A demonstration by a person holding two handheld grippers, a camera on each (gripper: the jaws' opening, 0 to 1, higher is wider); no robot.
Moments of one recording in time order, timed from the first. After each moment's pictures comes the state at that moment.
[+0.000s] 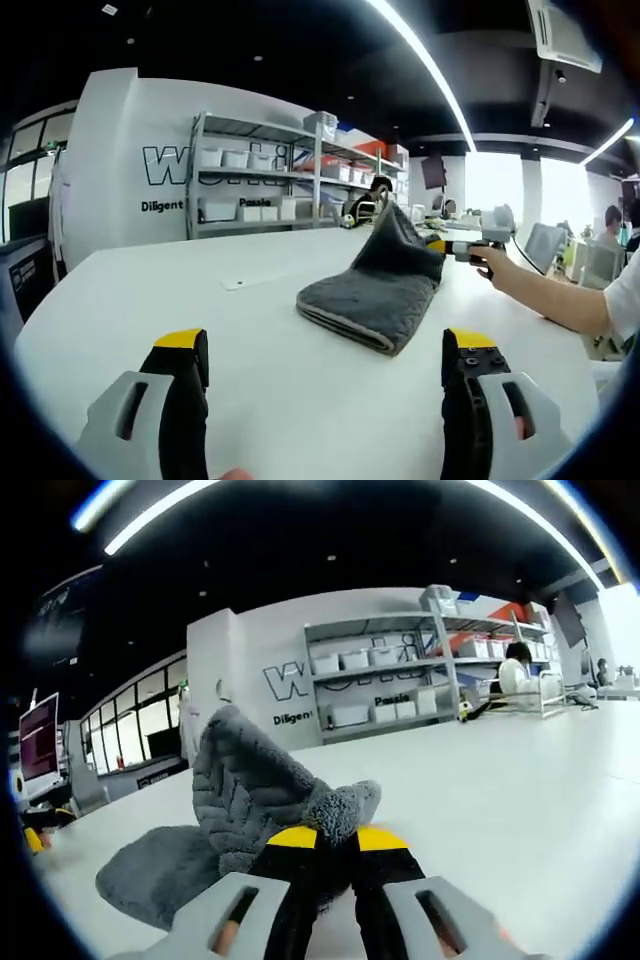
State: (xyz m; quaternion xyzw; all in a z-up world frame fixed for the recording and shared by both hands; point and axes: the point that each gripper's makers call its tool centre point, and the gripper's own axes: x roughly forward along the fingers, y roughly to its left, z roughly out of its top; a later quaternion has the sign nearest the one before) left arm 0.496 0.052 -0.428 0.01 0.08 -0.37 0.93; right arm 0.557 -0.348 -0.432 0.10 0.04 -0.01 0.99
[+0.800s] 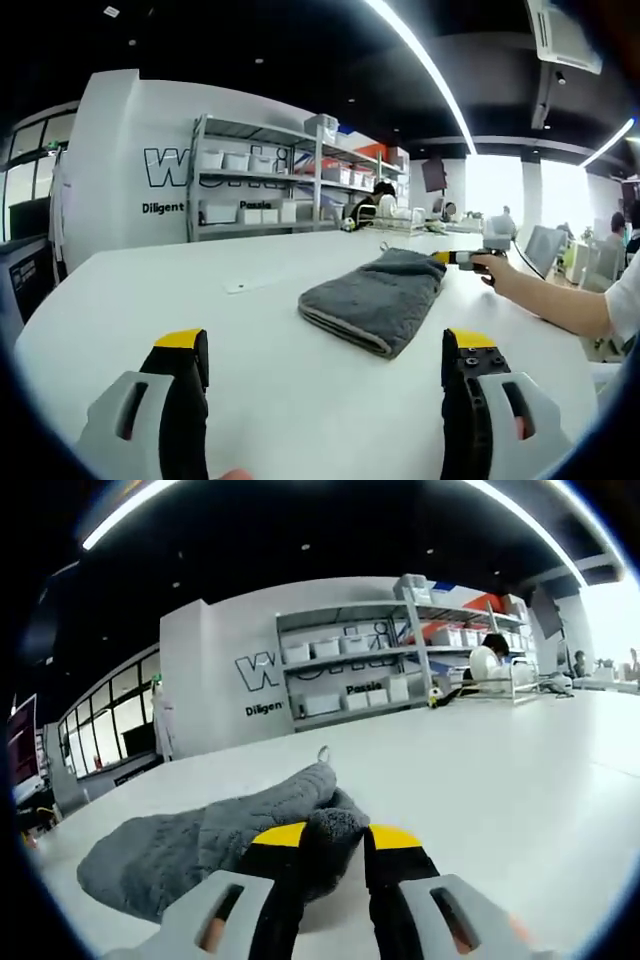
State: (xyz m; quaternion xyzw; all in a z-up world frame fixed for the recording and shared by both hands) left arm 0.496 0.055 -0.425 0.01 0.07 -0.37 0.93; right arm 0.545 -0.387 -0.448 0.11 0.06 -0.07 0.99
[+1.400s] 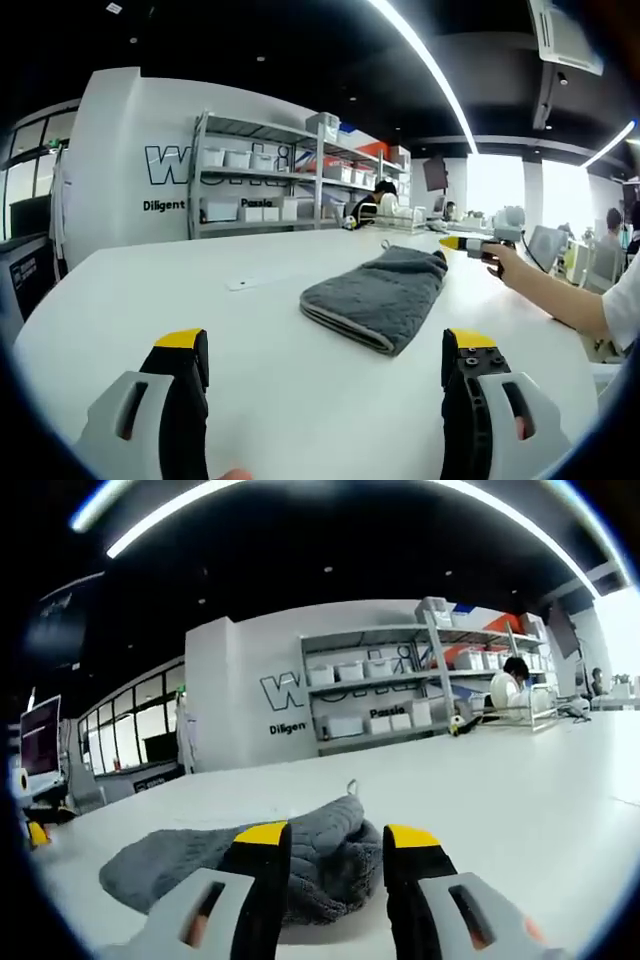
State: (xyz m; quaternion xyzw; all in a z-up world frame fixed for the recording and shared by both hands) left arm 0.498 0.056 -0.429 0.01 0.08 -0.37 0.93; right arm 0.533 -0.352 -0.413 0.05 0.02 0.02 1.00
